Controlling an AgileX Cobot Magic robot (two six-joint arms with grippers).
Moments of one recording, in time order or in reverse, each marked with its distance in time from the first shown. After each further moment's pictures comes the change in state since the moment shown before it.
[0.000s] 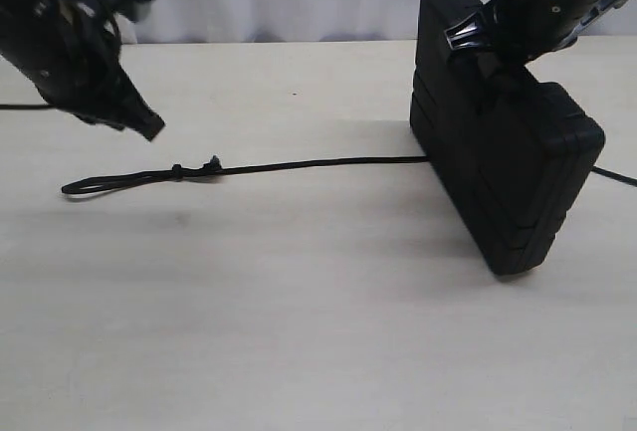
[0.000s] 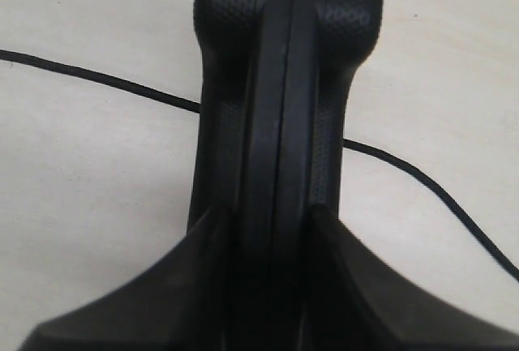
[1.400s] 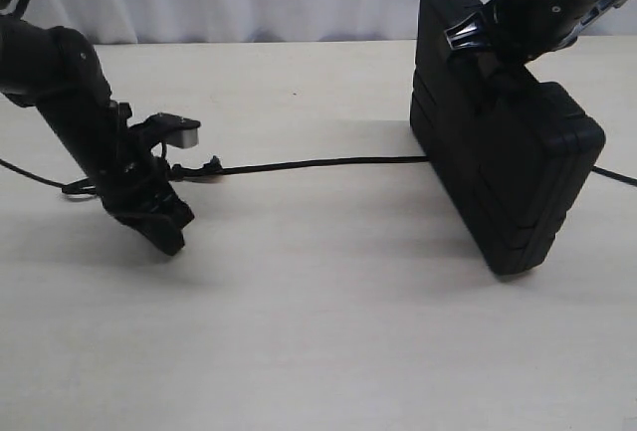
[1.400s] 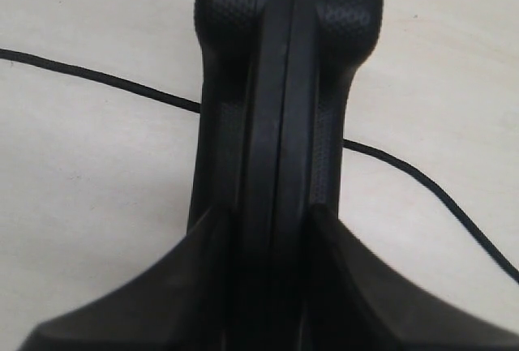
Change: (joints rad) left arm 0.114 0.411 -0.028 -0.512 0.168 0.482; right arm 0.000 0.000 0.000 0.000 0.000 -0.004
